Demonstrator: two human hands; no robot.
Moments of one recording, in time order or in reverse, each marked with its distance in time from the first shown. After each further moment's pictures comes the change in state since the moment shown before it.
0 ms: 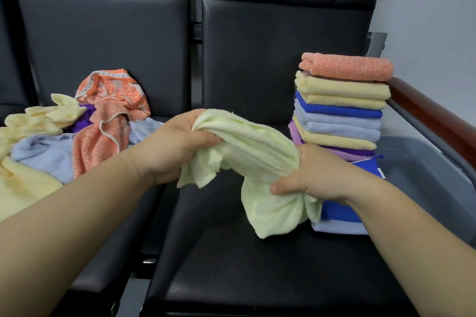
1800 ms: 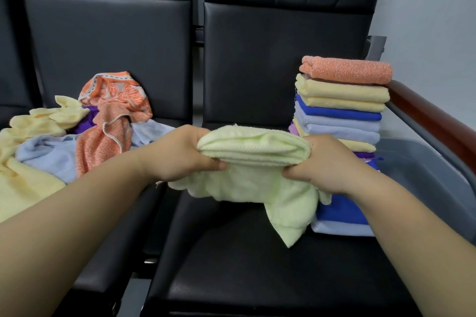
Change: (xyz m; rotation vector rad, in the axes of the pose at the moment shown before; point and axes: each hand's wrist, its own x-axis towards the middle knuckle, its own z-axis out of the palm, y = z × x) left_hand 0.000 -0.002 -0.010 0.715 -0.019 -0.046; right_hand -0.001 -0.001 -0.013 -0.183 0.214 -0.057
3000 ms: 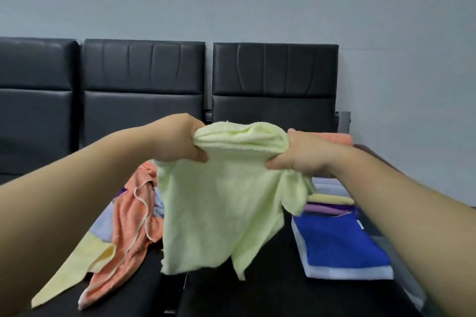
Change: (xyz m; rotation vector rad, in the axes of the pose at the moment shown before) left_hand -0.030 0.141 -0.114 0.699 0.228 0.003; right_hand -0.010 -0.104 -0.103 0.071 -0.068 -0.151
